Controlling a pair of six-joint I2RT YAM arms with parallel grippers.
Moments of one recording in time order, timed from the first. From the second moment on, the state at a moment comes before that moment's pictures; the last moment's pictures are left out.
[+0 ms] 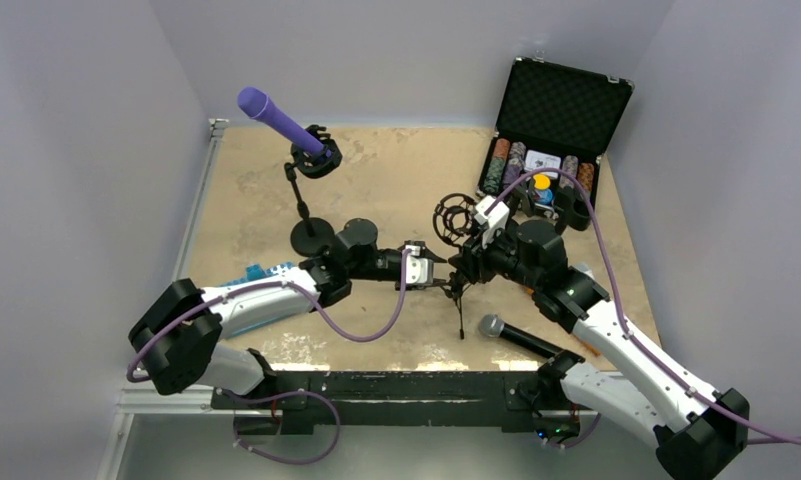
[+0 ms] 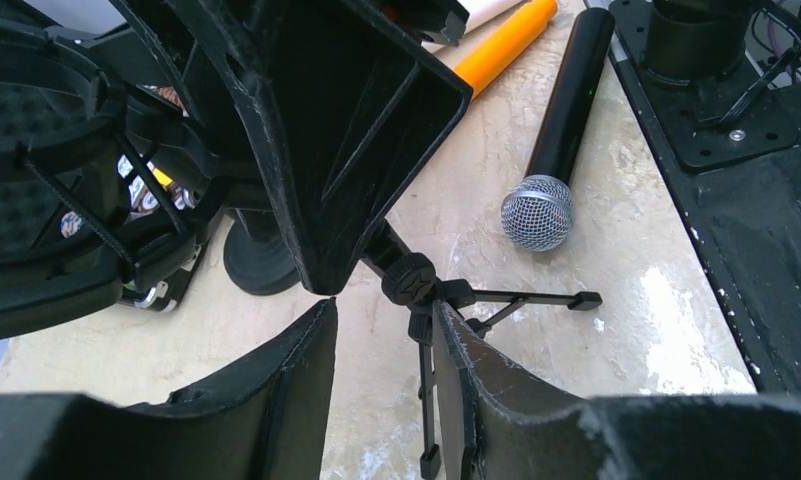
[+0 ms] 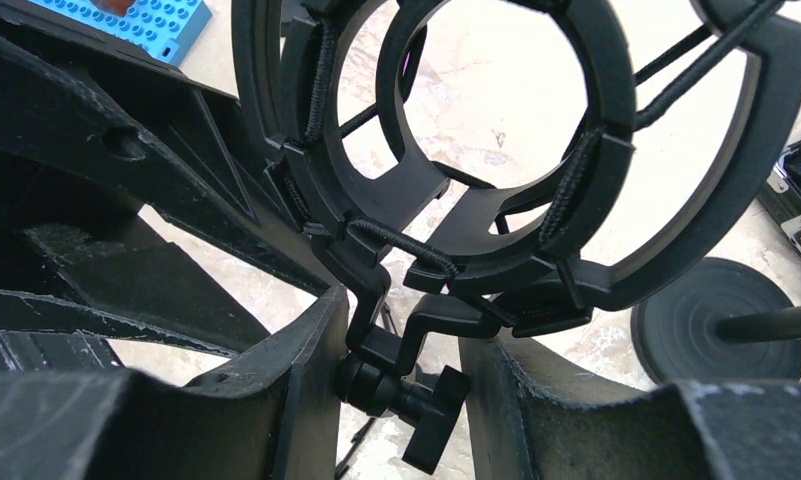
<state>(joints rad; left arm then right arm) -0.86 1.39 0.75 0.42 0.65 0.51 0.58 0.85 0.69 -0.24 -0.22 -0.01</state>
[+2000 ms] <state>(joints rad) -0.77 1.35 1.28 -0.20 0.35 -0.13 0.53 0.96 0.95 -0.54 -0.30 -0.07</state>
